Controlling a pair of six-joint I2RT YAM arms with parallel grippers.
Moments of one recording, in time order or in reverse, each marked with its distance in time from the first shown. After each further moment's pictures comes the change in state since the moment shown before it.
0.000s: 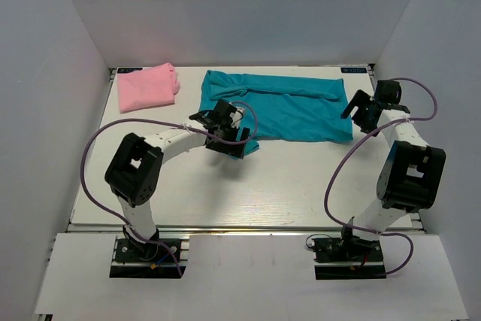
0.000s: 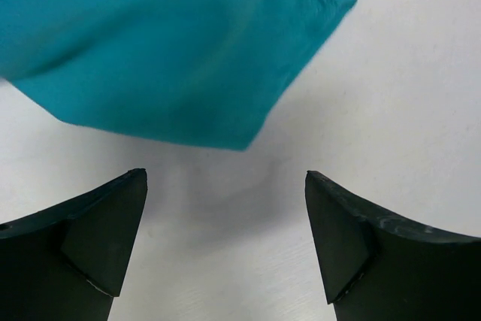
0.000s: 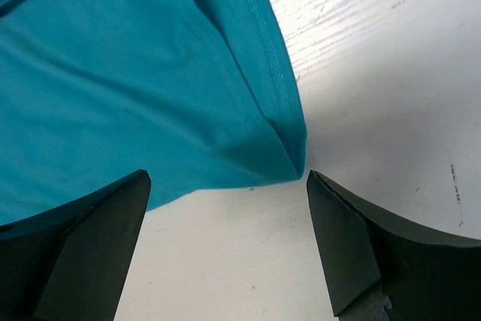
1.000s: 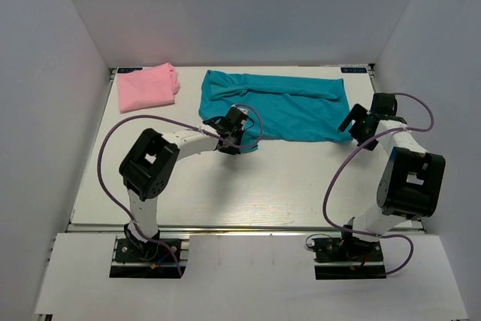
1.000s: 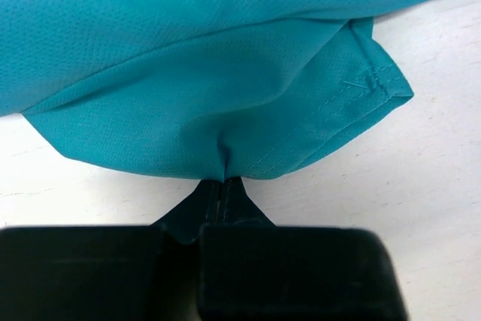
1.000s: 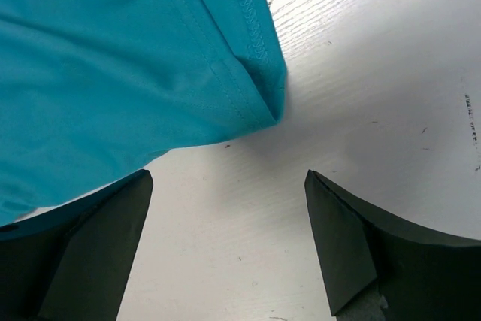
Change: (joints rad) left arm -0.088 0.115 -0.004 0.121 -0.245 -0.103; right arm -0.001 -0.073 -0.162 0.000 0.002 0.034
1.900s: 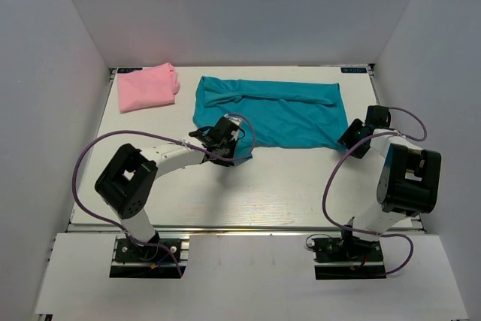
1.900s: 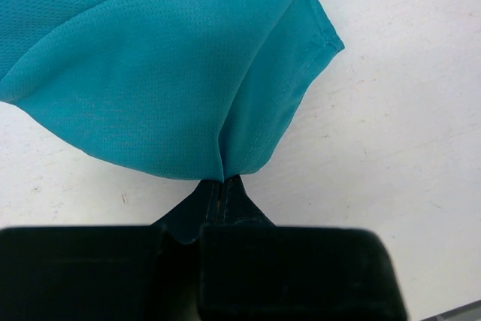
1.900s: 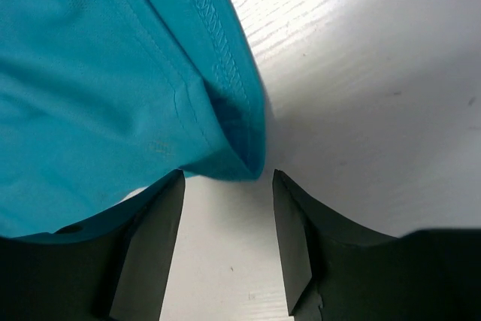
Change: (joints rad) left arm -0.027 -0.233 -0.212 0.002 0.085 -0.031; right arm 0.000 0.041 -0.136 0.124 -0.026 0.069
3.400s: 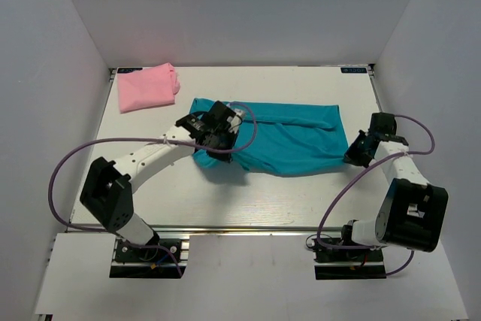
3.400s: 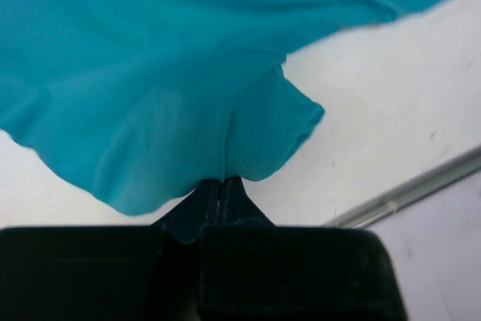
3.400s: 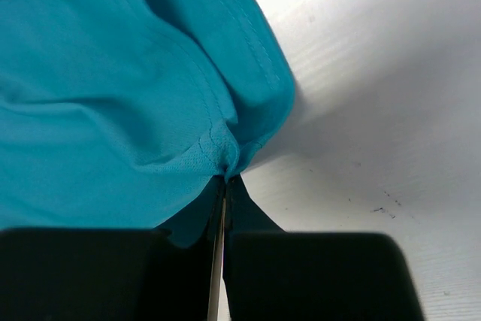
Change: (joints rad) left arm 0.000 -0.145 0.190 -0.399 0.149 0.077; right arm 0.000 -0.296 -0.095 -0.270 0.007 -0.031
